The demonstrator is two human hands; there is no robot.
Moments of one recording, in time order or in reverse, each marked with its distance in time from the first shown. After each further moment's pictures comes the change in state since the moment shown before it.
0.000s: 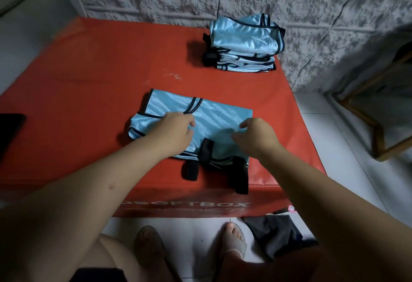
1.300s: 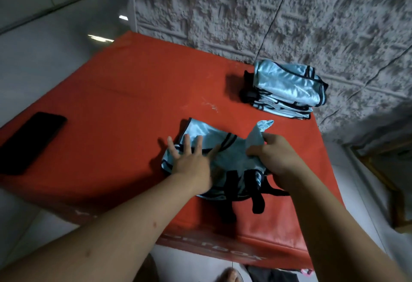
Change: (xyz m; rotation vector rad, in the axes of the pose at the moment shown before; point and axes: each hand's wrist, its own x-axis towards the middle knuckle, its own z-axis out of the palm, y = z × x) left_hand 0.007 -0.029 0.017 0.338 -0.202 -0.238; right_hand 0.024 -0.088 -0.018 0.653 -0.218 -0.034
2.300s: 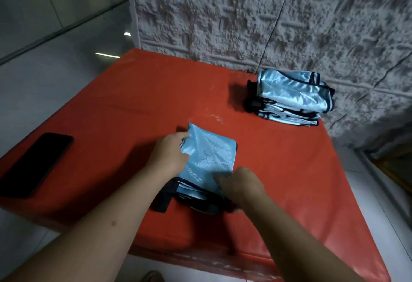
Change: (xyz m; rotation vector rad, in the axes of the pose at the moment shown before) left_hand 0.012 -0.079 -0.043 -0.783 0.302 -0.182; right_hand 0.010 0.022 0.084 -0.584 -0.036 0.302
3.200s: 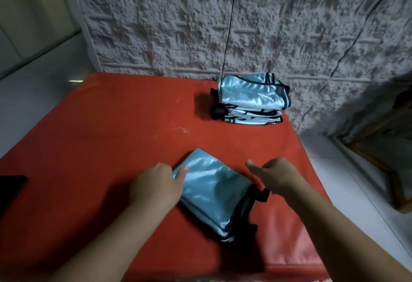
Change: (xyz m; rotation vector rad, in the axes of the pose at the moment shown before) left_hand -0.038 0.056 0.035 0.588 0.024 0.025; right_hand 0.022 0.103 -0.116 0.111 0.269 -0.077
